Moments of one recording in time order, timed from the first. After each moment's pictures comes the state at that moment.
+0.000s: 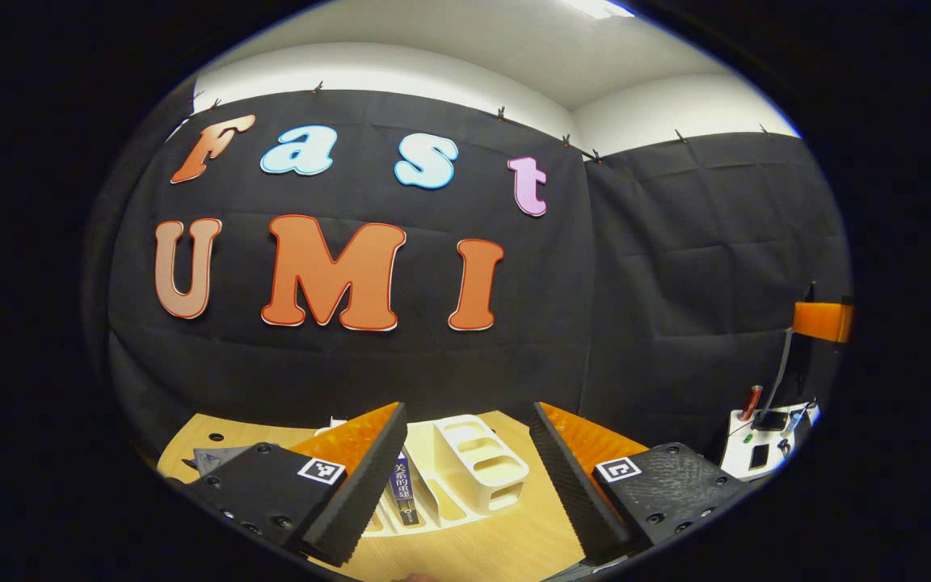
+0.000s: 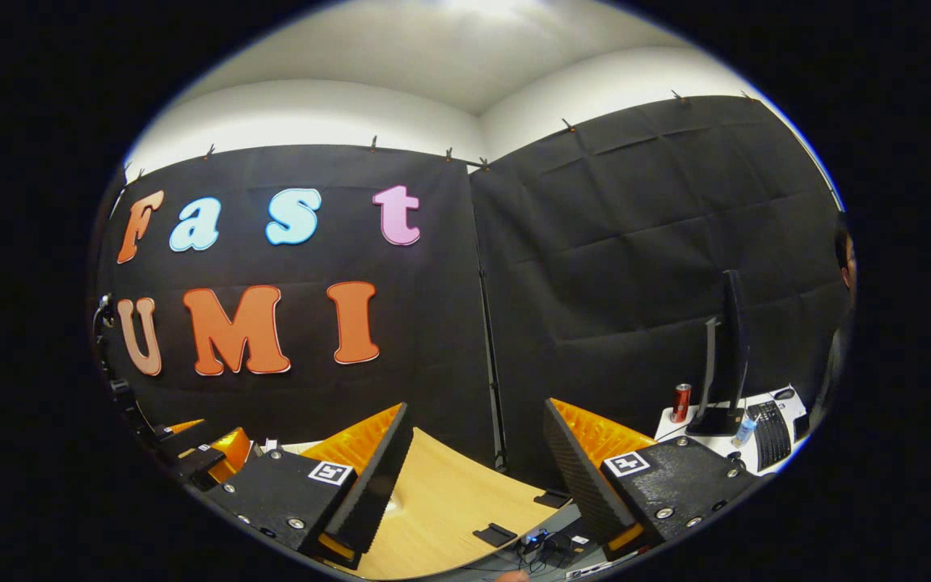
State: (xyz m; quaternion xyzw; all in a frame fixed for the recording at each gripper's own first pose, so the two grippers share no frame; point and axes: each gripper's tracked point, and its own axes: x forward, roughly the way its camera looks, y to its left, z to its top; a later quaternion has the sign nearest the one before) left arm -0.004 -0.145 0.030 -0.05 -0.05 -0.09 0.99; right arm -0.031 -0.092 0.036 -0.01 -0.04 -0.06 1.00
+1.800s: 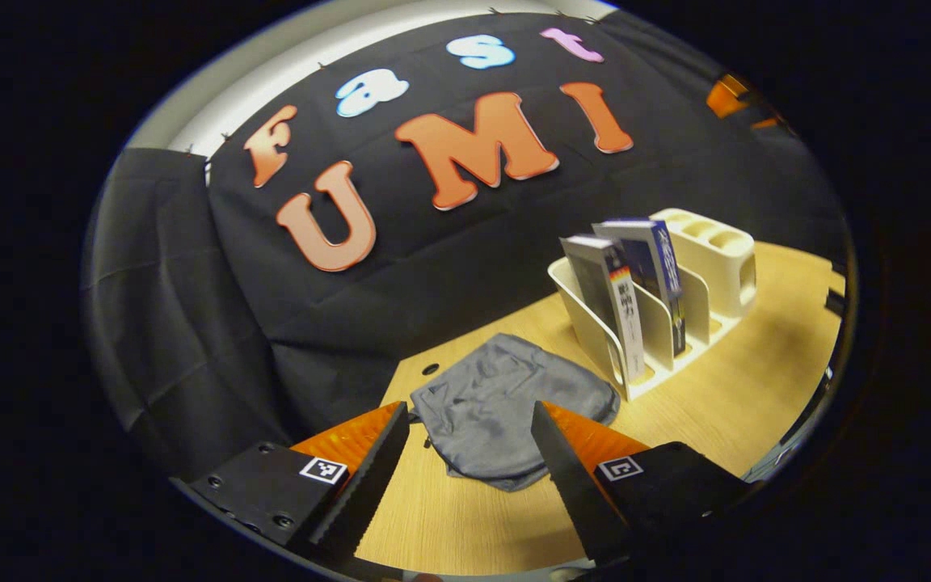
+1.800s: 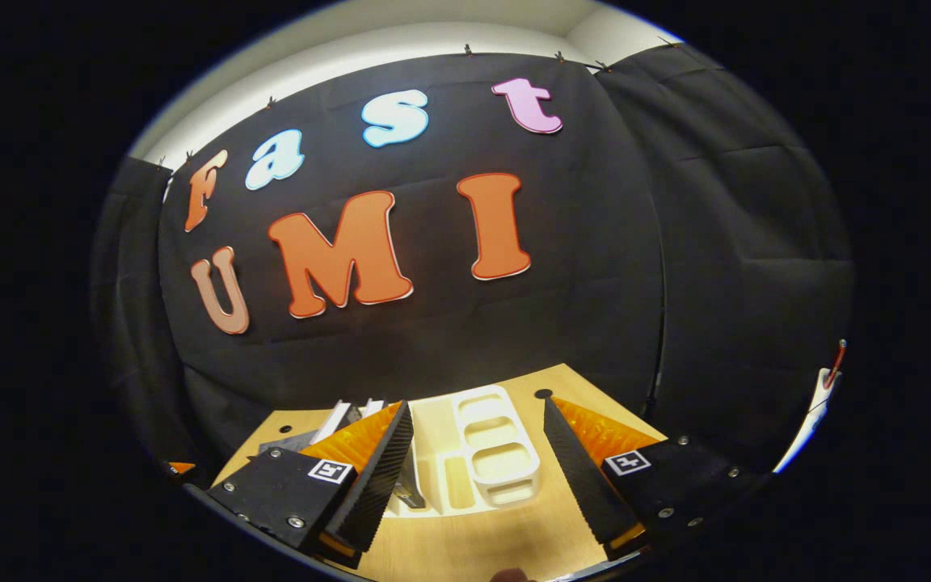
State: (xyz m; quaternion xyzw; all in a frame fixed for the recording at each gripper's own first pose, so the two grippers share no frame) left arm -0.063 0.117 -0.212 0.22 0.17 0.15 0.95; right arm 0.127 0.077 -0.087 0.00 0.11 0.16 0.98
